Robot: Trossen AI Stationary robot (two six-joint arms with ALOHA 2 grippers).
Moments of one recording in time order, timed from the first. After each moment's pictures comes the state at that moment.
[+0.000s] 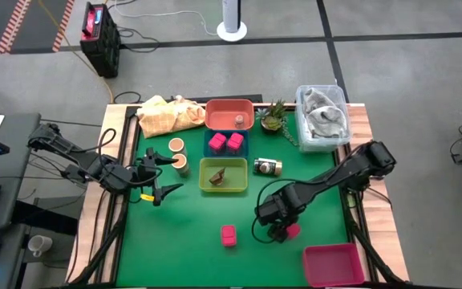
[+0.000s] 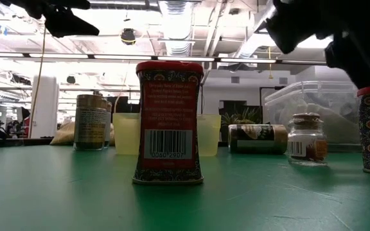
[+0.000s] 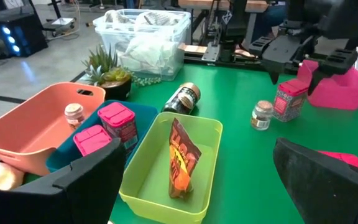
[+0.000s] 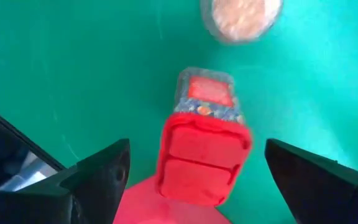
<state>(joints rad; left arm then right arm) -0.49 0.66 0.59 -0.22 -0.74 -0.24 0.41 1.78 1.36 -1.12 -0.23 1.00</state>
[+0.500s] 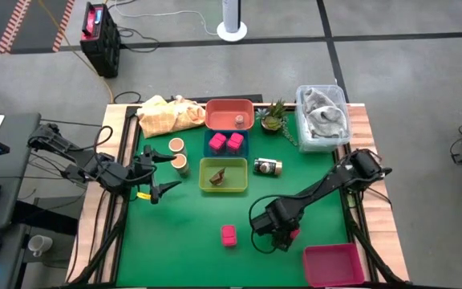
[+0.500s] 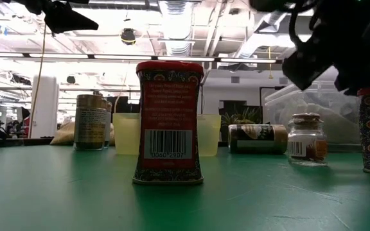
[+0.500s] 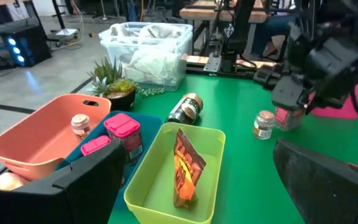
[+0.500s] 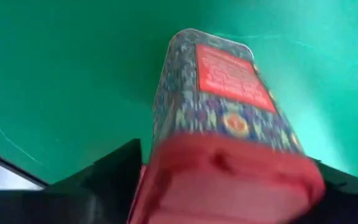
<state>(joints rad) -0.49 0.63 0.59 -0.22 -0.76 -0.21 0.44 1.93 1.36 -1.18 -0.31 0.88</state>
